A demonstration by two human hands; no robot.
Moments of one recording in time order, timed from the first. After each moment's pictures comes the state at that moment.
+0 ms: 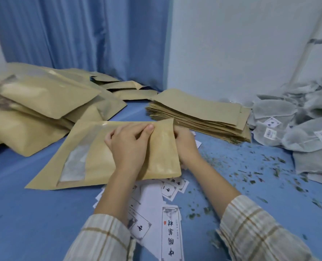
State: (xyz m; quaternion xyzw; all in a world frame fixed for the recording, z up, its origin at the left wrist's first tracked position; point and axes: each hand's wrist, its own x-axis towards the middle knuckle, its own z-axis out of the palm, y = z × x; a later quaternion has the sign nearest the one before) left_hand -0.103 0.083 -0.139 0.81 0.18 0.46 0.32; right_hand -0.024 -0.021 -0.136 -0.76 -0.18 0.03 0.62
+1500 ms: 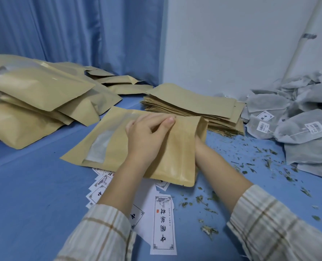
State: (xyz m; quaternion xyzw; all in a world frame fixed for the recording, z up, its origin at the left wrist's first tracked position) left_hand -0.106 0.043 -0.129 0.80 0.01 0.41 0.44; right_hand -0.016 -0.043 -0.130 -0.80 -0.20 0.07 0.57
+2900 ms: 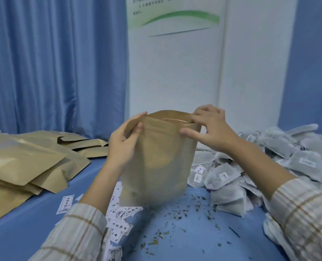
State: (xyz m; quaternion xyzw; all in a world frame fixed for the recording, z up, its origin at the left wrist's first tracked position) left_hand -0.130 -0.032 0.036 0.67 -0.19 0.41 0.58; right_hand -0.064 -0.256 0.082 -0.82 -0.39 -0.38 0.18
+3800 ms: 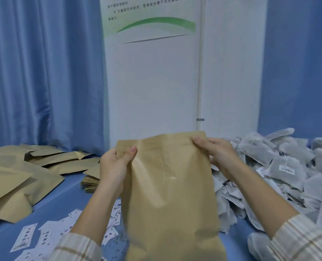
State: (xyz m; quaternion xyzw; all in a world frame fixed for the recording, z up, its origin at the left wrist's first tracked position) left_hand -0.072 -0.078 0.025 0.60 -0.02 0.33 0.72; right_hand -0.029 -0.323 0.054 -0.70 -0.21 -0.07 0.68
